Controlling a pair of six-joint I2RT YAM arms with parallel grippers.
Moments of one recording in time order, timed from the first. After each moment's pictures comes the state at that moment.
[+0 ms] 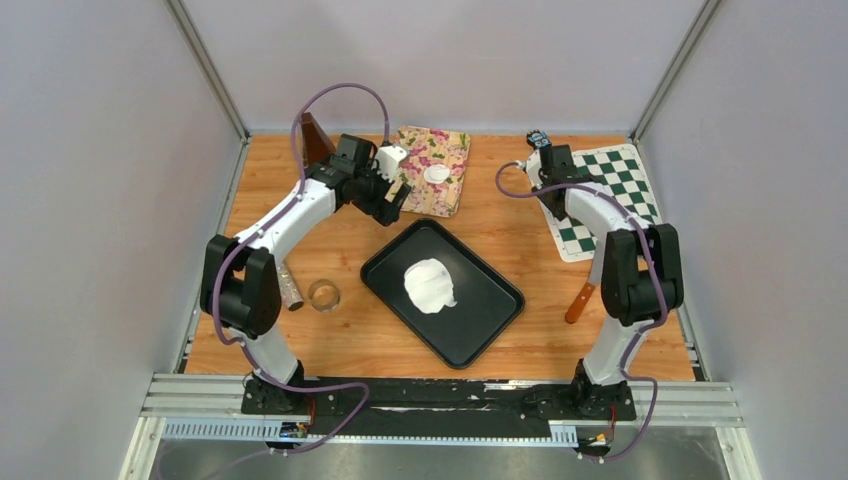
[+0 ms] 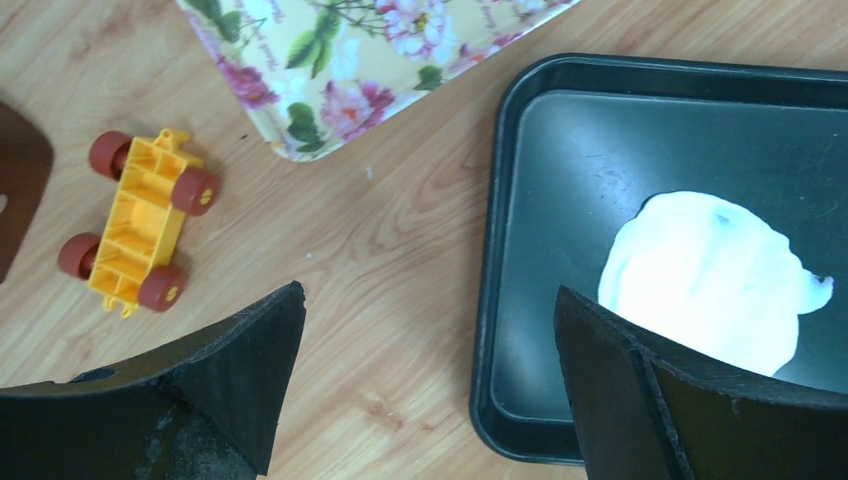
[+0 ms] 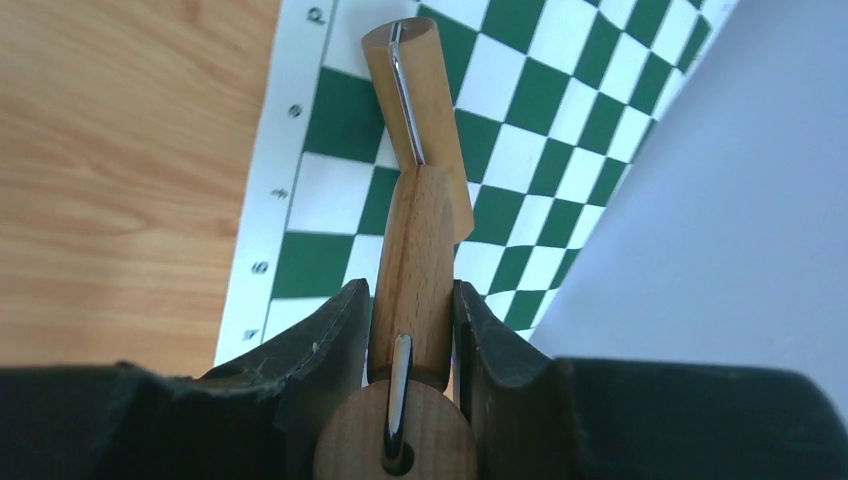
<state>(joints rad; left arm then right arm) -0.40 1.72 1.41 -0.57 0.20 0.26 0.16 1.79 1.32 -0.51 0.32 -0.58</state>
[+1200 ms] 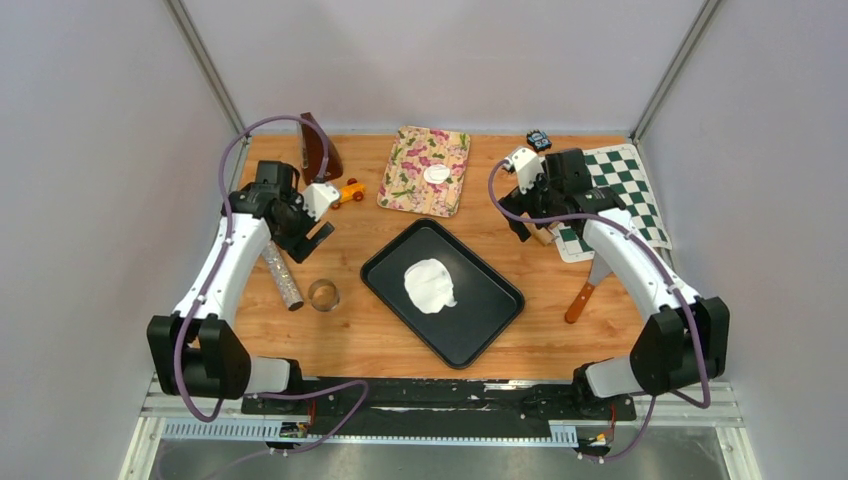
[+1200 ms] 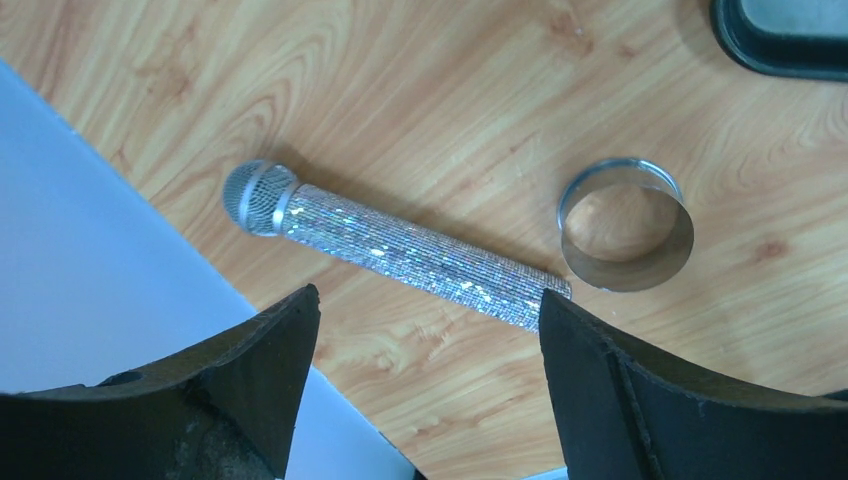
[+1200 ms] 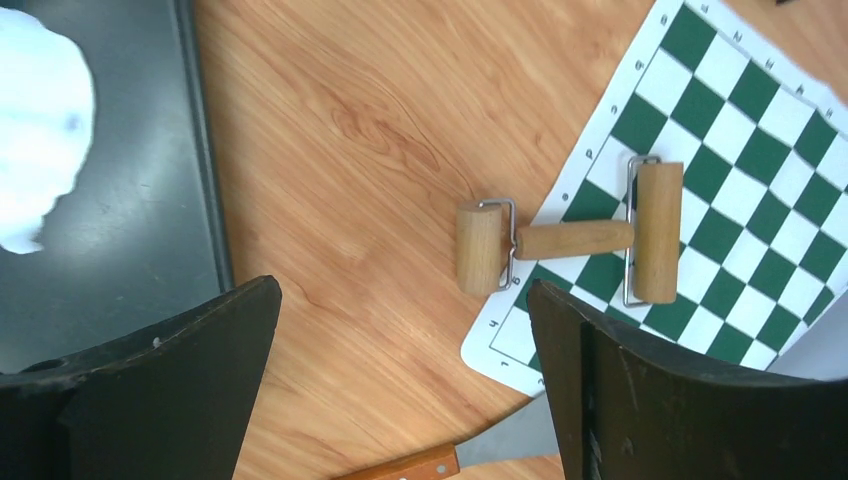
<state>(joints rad) -0.08 1.34 1.19 -0.94 0.04 0.67 0.27 1.45 1.22 -0.63 -0.12 -0.46</state>
